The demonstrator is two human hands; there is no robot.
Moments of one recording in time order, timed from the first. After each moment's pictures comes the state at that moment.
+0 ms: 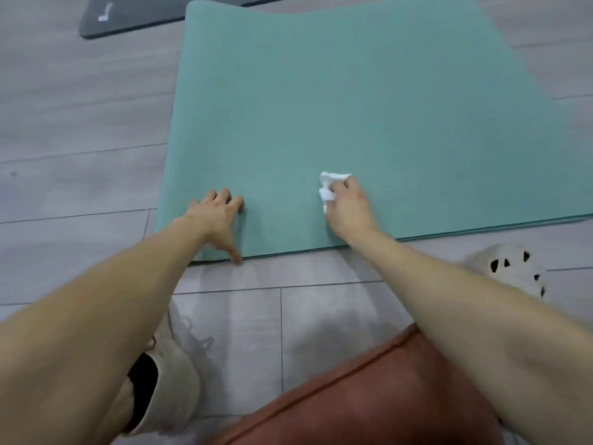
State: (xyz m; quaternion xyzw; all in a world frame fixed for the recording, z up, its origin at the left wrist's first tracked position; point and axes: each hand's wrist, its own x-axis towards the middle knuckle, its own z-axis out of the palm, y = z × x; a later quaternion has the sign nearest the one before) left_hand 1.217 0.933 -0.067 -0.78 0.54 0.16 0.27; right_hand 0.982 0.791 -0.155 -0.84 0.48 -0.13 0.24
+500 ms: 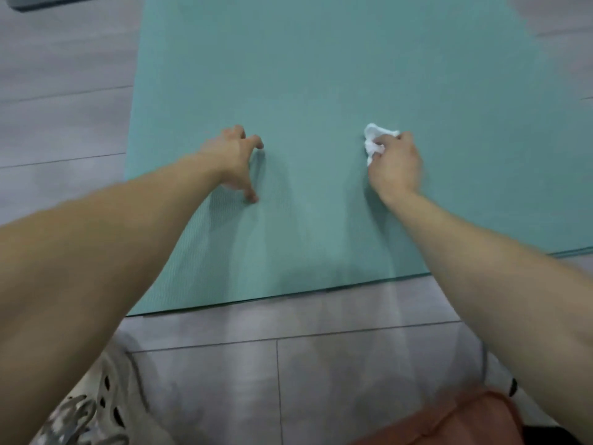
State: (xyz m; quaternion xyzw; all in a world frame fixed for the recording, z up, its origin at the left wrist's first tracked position) left_hand 1.250 0.769 -0.054 -0.78 0.58 0.17 0.17; right_hand 0.989 0.664 -0.125 -0.75 0.61 -0.20 0.19
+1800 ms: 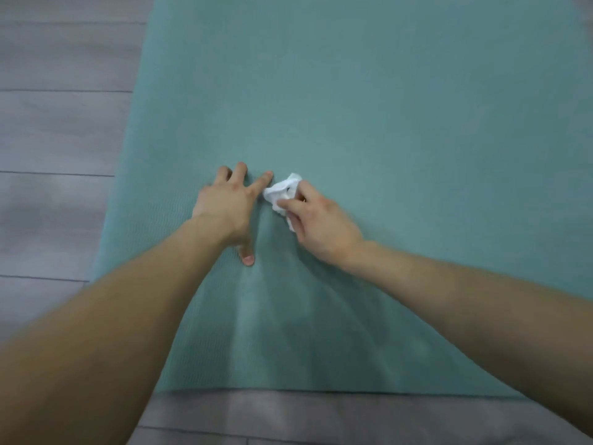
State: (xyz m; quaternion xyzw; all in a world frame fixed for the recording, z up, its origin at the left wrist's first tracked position) left_hand 1.264 0.737 -0.078 -0.81 0.53 0.18 0.20; right_hand 1.098 0.649 -0.132 -0.93 0.22 -0.09 0.27
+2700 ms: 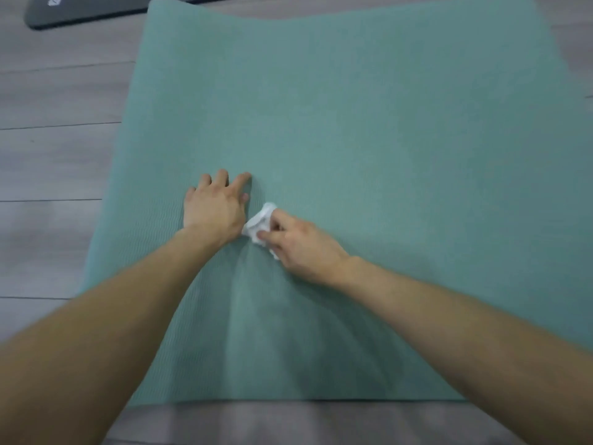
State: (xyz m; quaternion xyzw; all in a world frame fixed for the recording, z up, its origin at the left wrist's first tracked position) left_hand 1.261 0.717 -0.109 -0.87 0.48 0.04 0.07; right_hand 1.077 0.648 -0.152 -0.95 0.10 -0.11 0.27
